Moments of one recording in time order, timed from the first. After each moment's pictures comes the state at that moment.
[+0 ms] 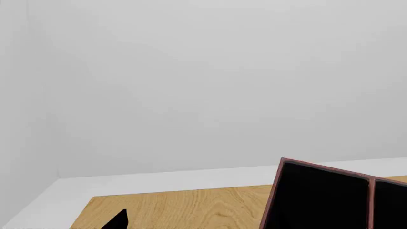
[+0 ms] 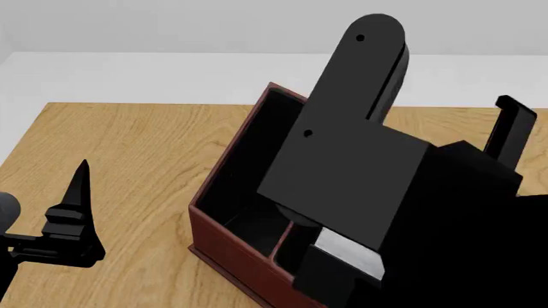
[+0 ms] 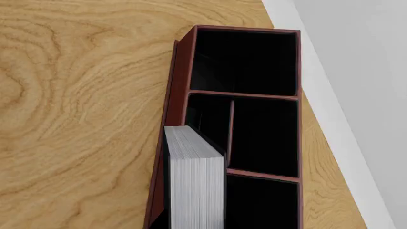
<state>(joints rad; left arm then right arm) -0.39 -0.36 0.04 0.78 -0.59 -0.95 -0.37 2.33 0.83 -1.38 -0.33 2.26 1.55 0.48</state>
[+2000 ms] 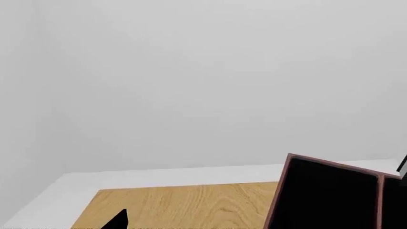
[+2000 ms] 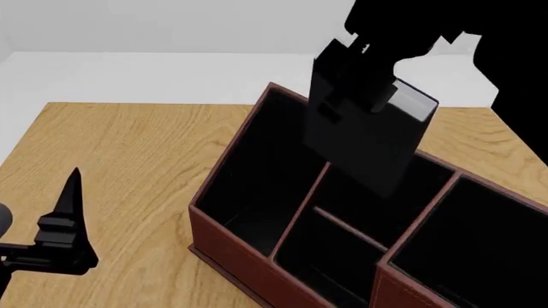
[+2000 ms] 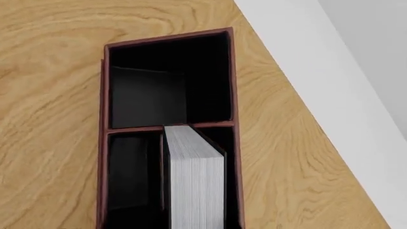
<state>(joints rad) -0.34 -0.39 0.03 0.77 -0.61 -0.89 -0.40 2.12 0.23 -1.73 0.74 0.82 1.14 -0.89</state>
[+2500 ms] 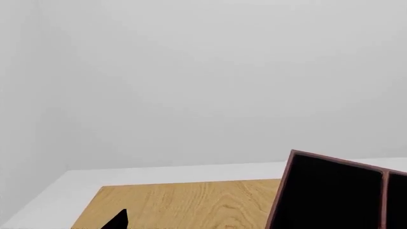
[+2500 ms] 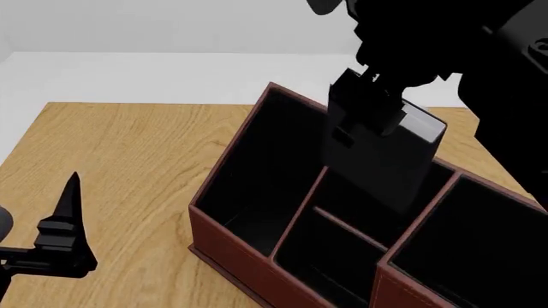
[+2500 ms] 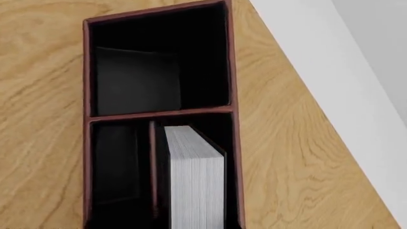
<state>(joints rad) -0.32 -0.40 0.04 0.76 -0.61 -0.86 -0.40 2.03 0.23 -1.75 0.79 0.78 1.09 -0.87</state>
